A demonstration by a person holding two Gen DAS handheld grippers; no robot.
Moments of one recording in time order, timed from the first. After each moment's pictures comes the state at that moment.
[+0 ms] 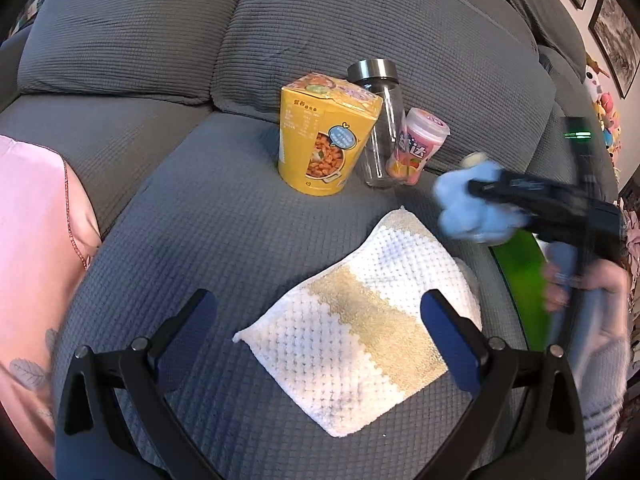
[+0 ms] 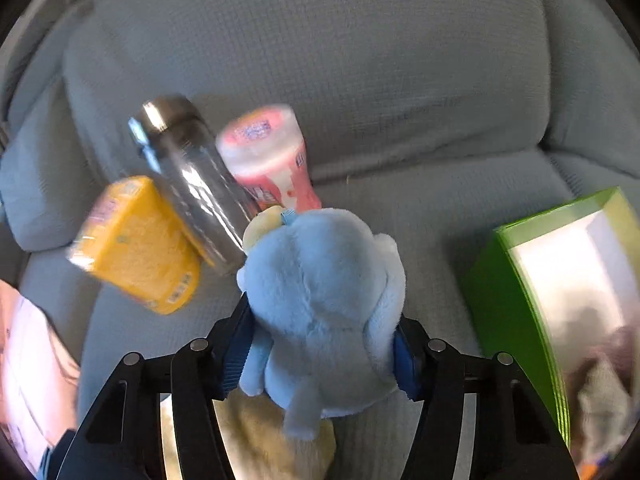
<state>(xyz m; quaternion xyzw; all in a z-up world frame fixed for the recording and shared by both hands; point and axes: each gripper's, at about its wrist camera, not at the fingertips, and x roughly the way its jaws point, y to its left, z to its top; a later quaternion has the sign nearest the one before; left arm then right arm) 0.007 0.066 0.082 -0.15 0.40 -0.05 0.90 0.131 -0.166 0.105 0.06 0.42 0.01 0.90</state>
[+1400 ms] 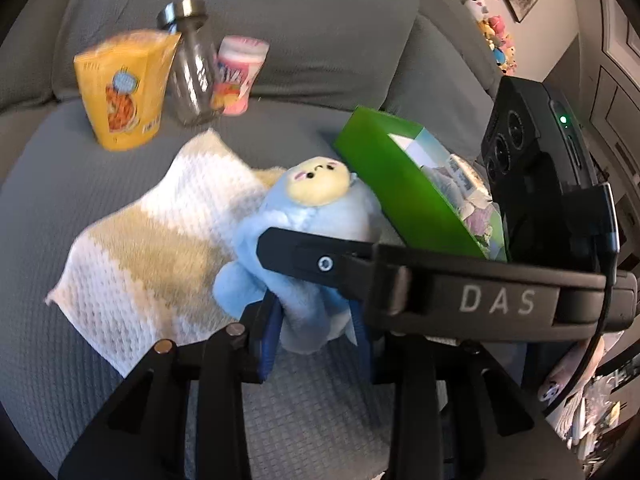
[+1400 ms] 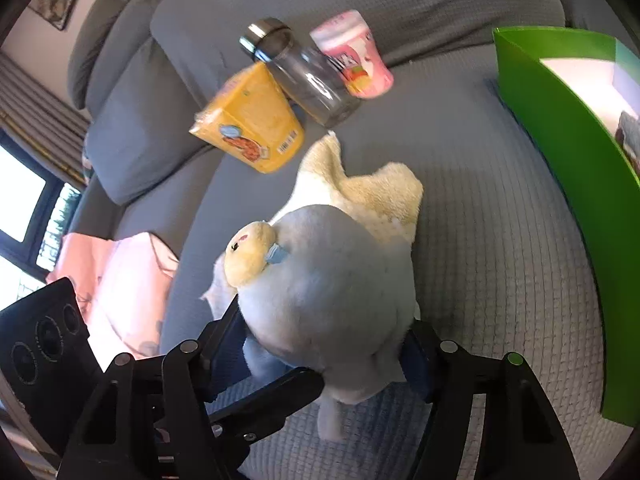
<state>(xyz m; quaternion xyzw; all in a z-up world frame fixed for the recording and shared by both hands) -0.019 -0.042 0.077 -0.10 0.43 -0.28 0.85 0.023 -0.158 0.064 0.16 0.49 0.16 0.84</state>
